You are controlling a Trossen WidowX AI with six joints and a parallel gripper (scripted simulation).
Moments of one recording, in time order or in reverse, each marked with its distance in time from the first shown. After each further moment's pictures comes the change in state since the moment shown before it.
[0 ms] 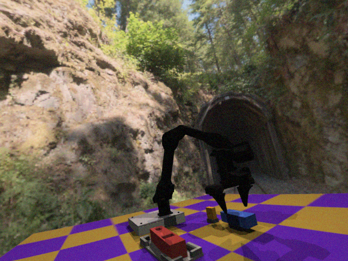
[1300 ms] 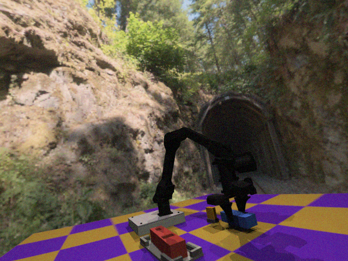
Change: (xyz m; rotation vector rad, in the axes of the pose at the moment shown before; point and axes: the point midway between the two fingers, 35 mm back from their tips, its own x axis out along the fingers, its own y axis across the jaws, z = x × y) arm 0.035 -0.001 -0.003 0.000 0.011 -0.006
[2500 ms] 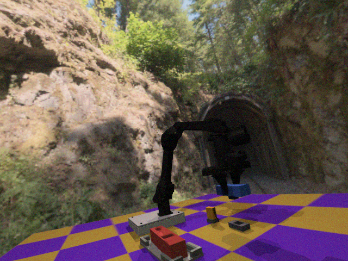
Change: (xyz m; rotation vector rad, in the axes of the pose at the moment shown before) arm -0.096 0.001 0.004 0.002 0.005 -0.002
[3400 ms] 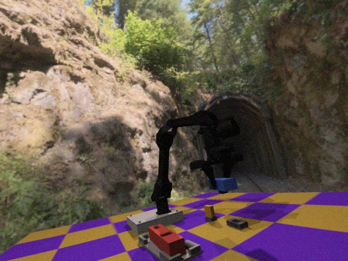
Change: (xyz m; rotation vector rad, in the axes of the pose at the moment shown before) arm -0.023 -0.041 0.010 0.219 -0.006 0.000
